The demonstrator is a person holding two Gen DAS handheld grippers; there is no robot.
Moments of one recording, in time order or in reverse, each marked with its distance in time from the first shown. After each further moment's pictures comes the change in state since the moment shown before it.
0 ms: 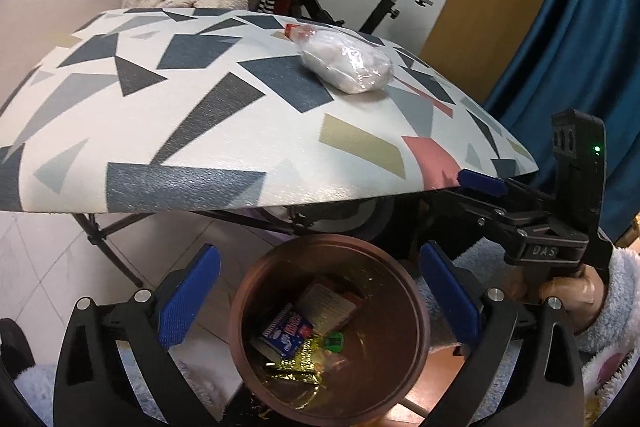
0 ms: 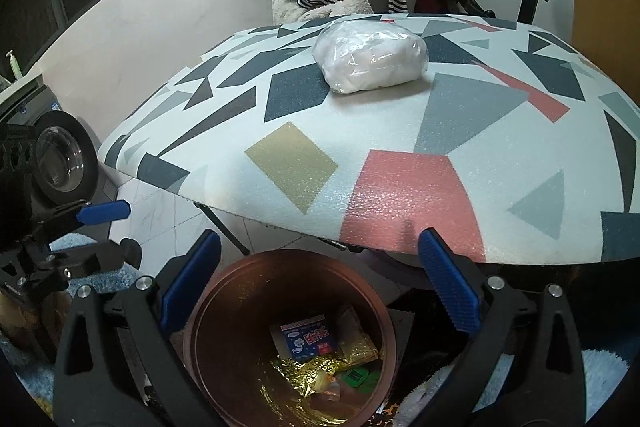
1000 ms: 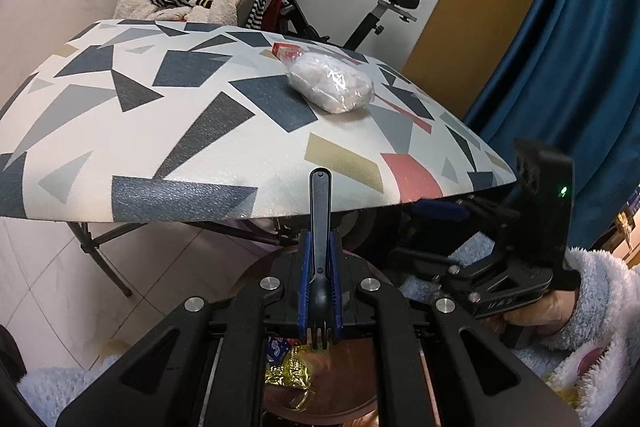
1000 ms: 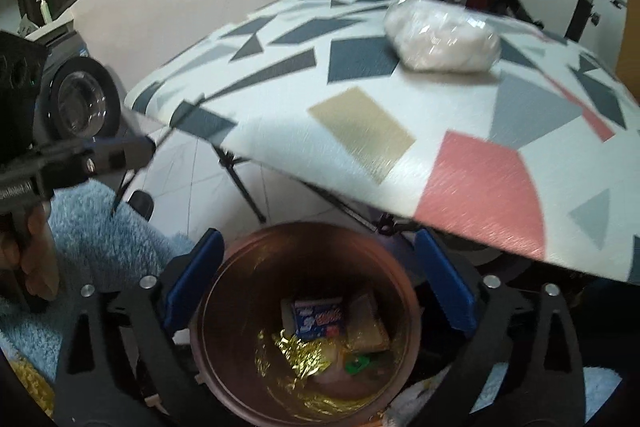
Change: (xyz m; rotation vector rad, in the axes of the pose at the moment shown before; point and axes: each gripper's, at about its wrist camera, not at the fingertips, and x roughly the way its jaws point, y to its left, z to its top) left arm -0.022 0.002 0.001 0.003 -0.044 -0.077; right arm 0.013 0.036 -0.014 -0.150 0.069 0.067
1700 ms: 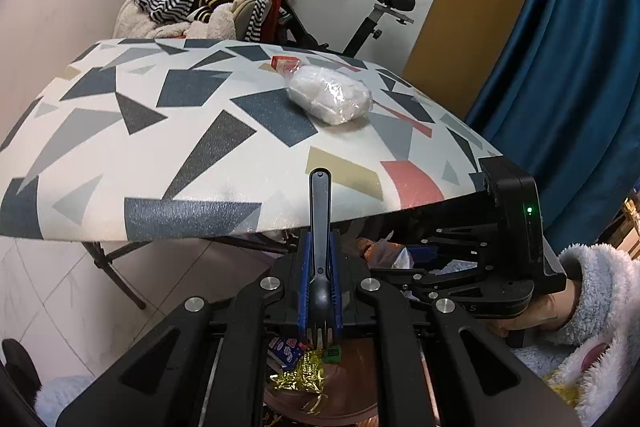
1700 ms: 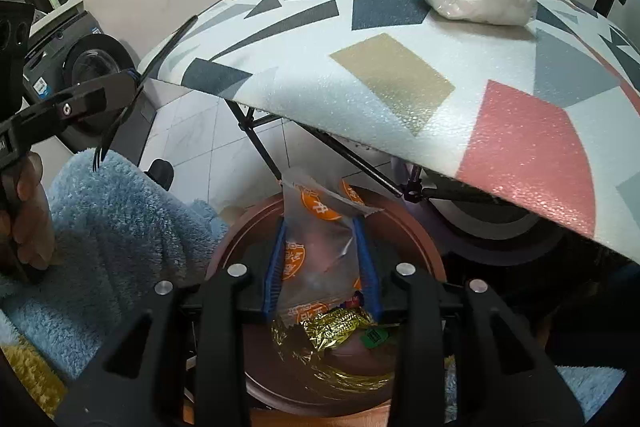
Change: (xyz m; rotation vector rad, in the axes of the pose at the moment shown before) left arm -0.011 -0.006 0.005 0.039 -0.027 0.032; right arm 0.020 0.018 -0.011 -0.013 0.157 0.089
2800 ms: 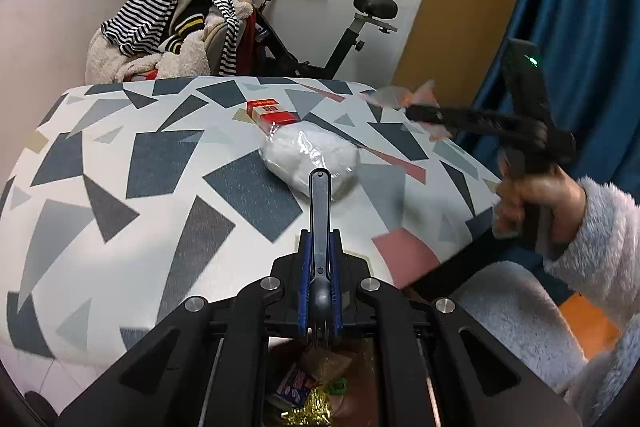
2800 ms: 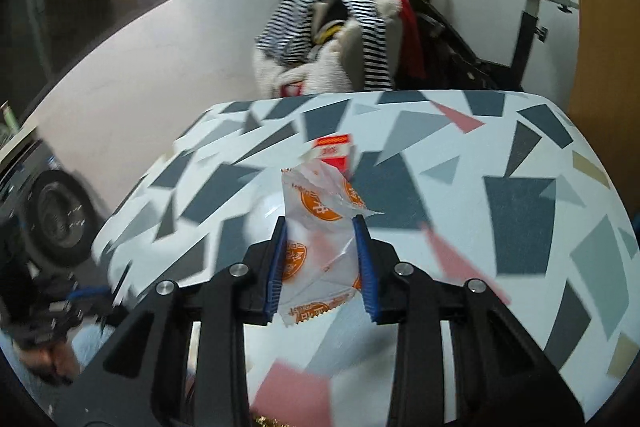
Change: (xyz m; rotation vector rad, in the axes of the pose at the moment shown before) left arm 0.022 -0.017 0.093 0.094 -0.014 -0.033; right arm -0.107 -0.156 0.151 0.154 -0.336 -0.123
